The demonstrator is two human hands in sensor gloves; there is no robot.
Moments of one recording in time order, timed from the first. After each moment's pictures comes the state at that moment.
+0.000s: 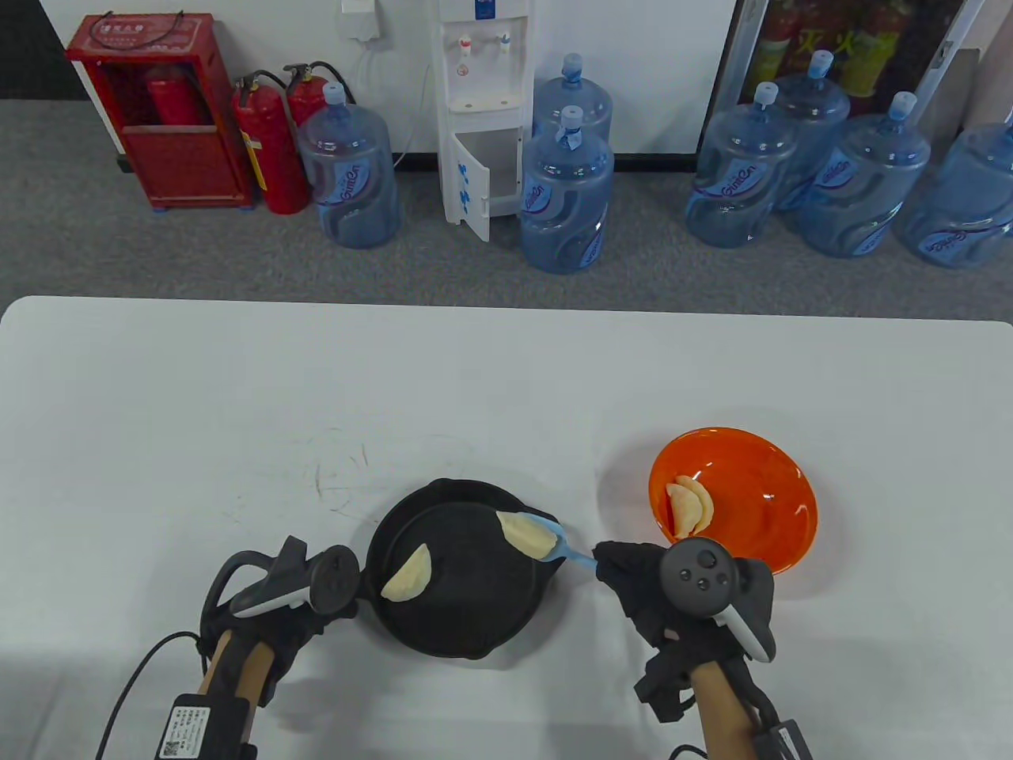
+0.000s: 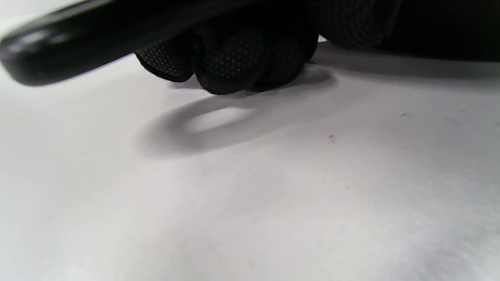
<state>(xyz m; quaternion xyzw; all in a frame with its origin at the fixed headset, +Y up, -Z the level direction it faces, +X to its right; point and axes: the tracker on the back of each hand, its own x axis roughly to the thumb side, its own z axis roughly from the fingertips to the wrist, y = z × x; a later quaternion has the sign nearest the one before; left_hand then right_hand) -0.248 -0.759 -0.289 -0.21 -0.16 -0.07 0.96 0.172 -0.692 -0.260 0.05 0.01 0.96 0.29</state>
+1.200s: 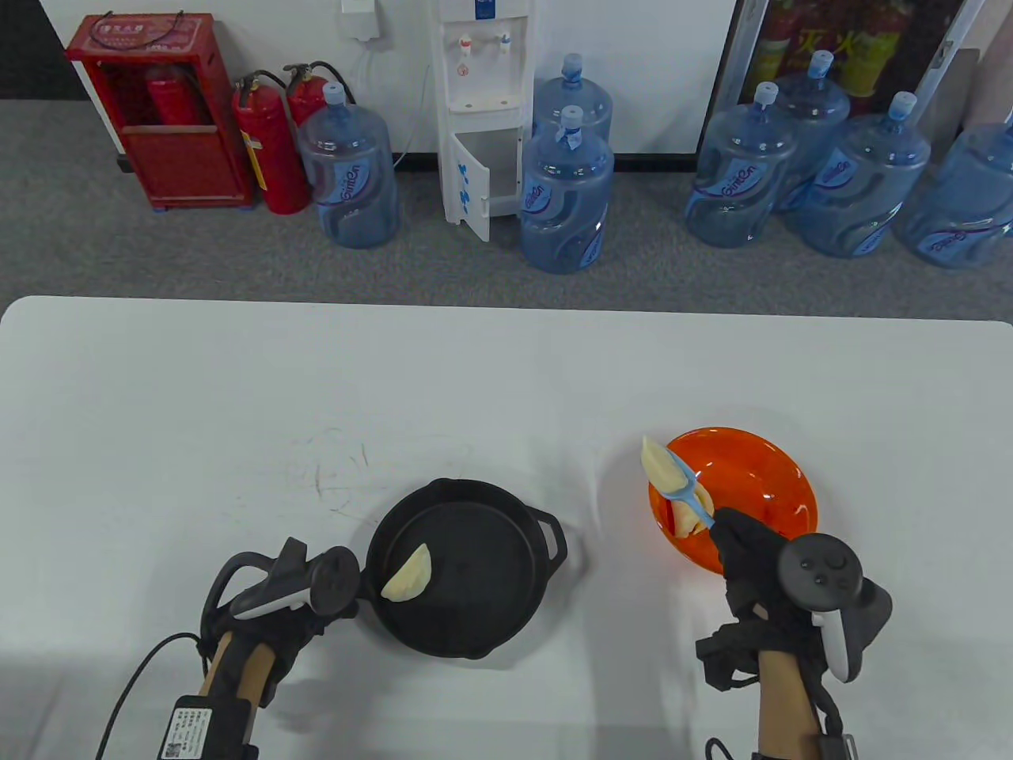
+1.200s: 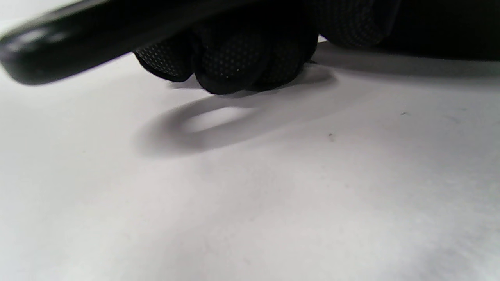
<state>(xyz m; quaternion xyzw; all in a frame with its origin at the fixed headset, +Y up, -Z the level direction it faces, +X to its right) -0.248 -0.759 -0.288 -0.21 -0.16 -0.07 0.96 0.267 -0.691 -0.257 -0.18 -0.09 0.92 0.33</state>
